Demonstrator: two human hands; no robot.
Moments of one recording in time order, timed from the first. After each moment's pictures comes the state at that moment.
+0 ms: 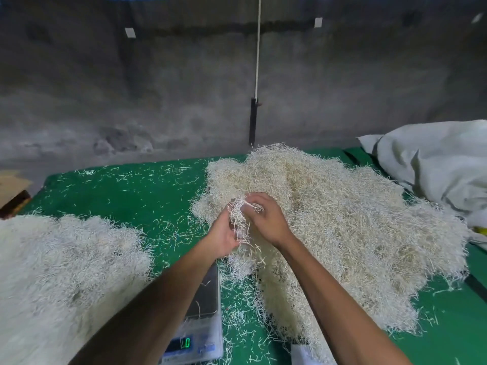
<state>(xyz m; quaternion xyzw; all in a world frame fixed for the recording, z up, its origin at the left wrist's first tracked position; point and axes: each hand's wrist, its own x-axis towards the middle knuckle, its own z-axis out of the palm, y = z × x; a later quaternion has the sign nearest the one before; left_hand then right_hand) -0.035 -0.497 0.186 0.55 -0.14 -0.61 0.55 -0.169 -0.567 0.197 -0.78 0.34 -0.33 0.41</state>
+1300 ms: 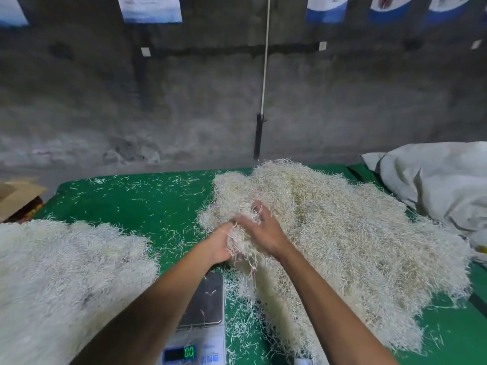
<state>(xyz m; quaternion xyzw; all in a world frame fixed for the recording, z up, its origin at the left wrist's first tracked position) -0.018 -0.485 0.203 0.57 -0.15 -0.62 0.52 -0.158 -0.539 0.225 -0.74 0.35 -0.26 0.50</state>
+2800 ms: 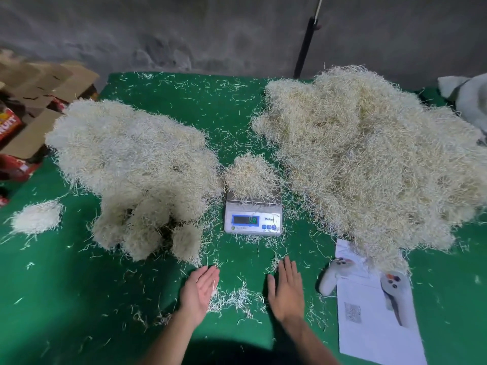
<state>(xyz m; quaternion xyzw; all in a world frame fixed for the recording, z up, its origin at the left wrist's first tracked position) -0.019 -0.060 -0.060 0.58 0.11 -0.50 0.64 -0.228 -0.202 -0.069 -0.83 0.51 0.05 0.21</state>
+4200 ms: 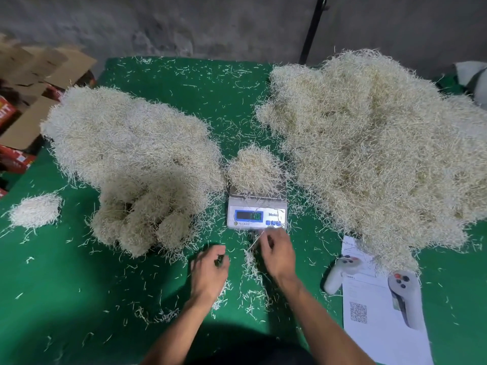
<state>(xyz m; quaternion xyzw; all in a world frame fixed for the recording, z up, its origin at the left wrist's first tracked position) -0.025 -0.100 -0.016 0.86 -0.30 -0.22 0.35 -0.151 -0.249 -0.007 -0.77 0.47 -0.17 0.39</state>
